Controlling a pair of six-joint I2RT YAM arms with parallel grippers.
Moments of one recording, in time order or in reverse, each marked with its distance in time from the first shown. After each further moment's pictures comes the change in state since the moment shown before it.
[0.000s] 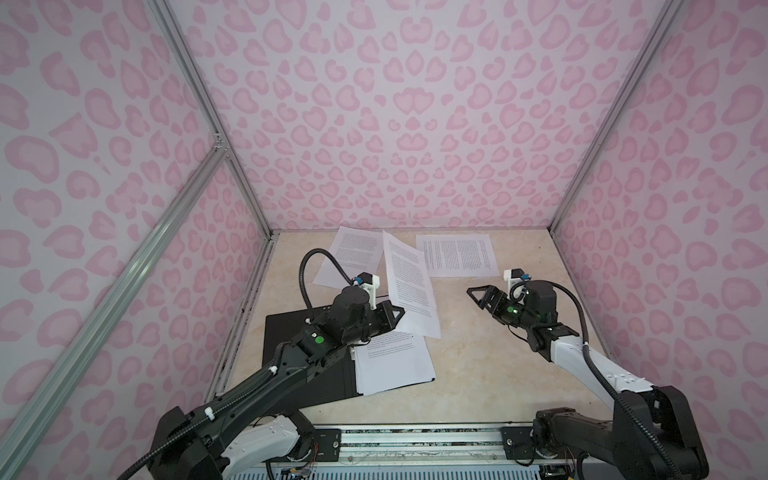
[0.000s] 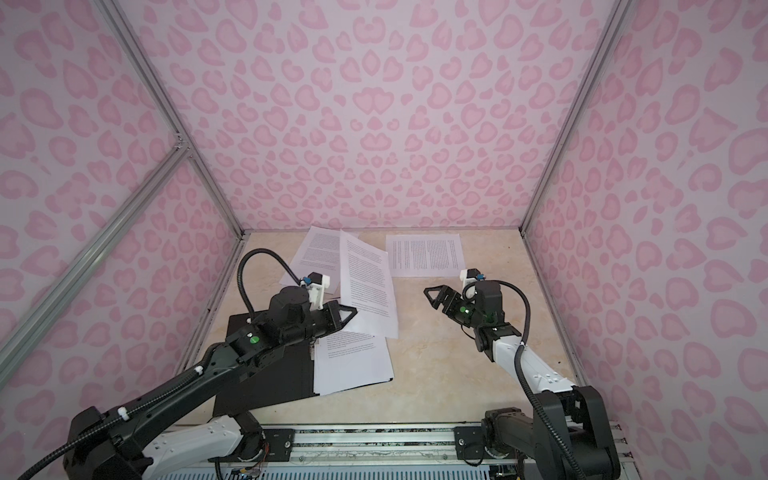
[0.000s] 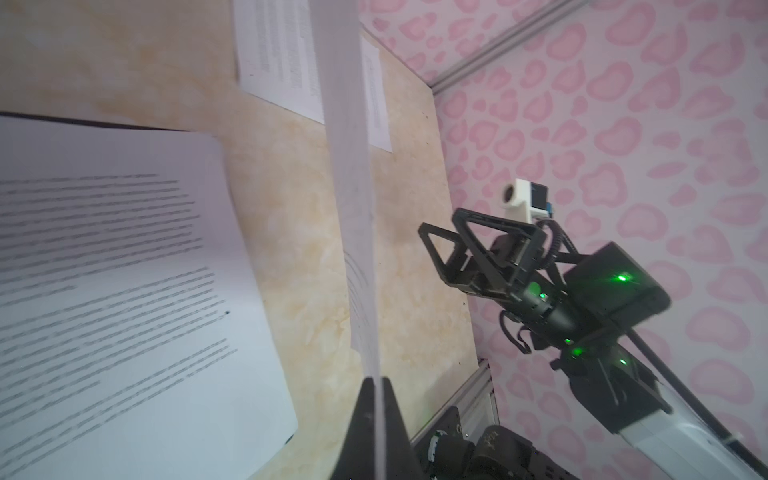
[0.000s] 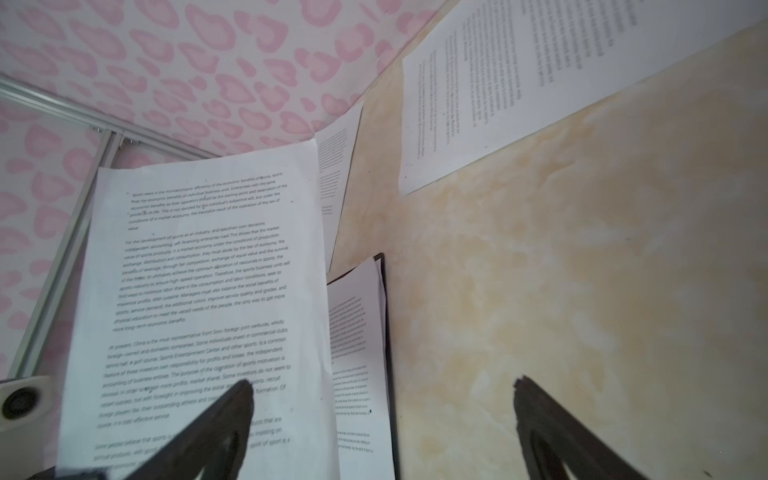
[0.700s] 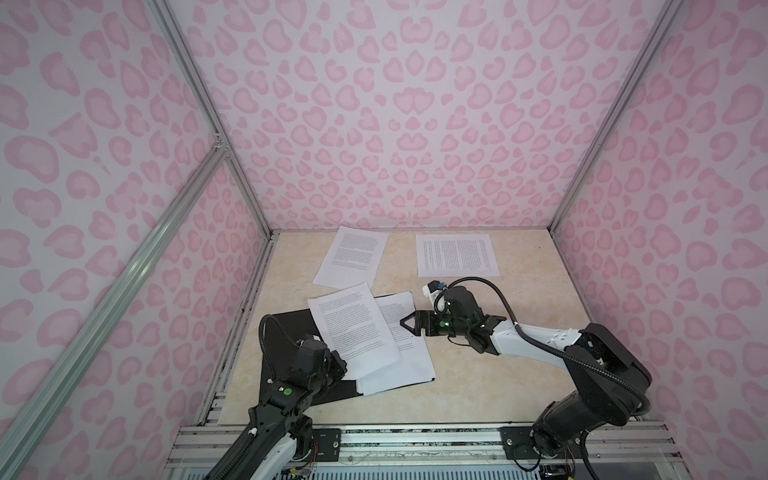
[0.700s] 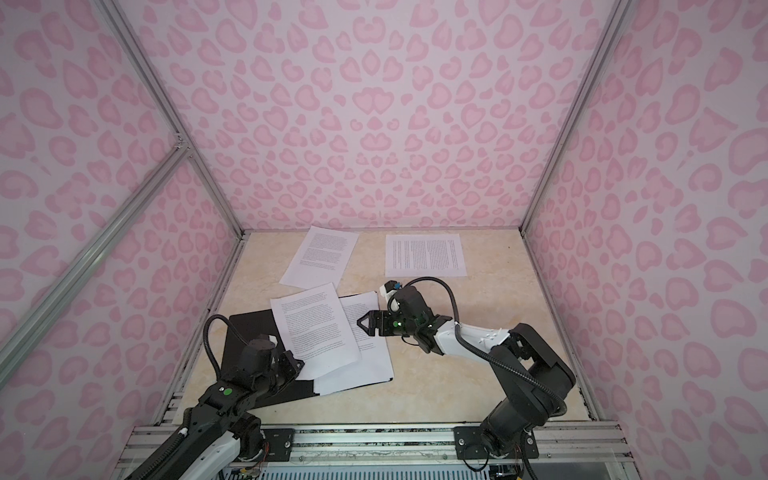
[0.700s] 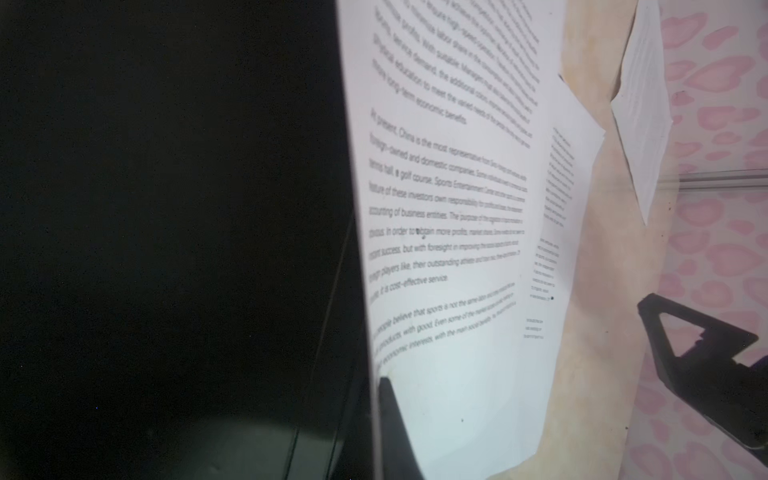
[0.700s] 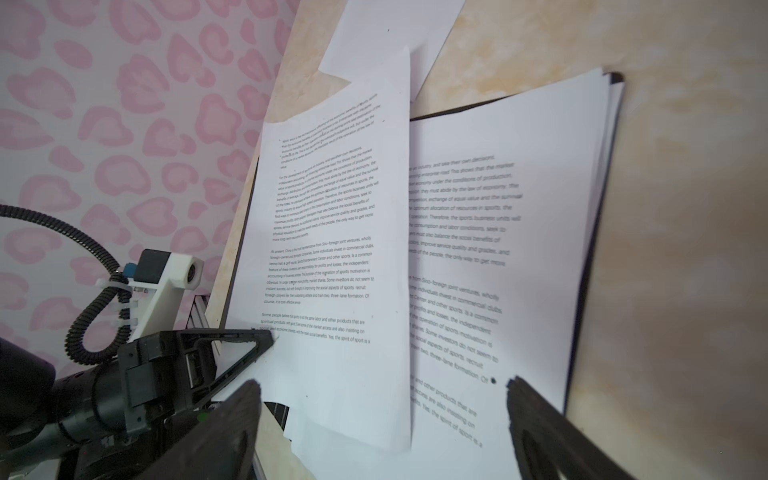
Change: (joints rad) left arm 0.324 -0.399 -0.512 -0.235 -0.052 -0.041; right arm 0.525 0.402 0.219 0.060 0.129 -0.064
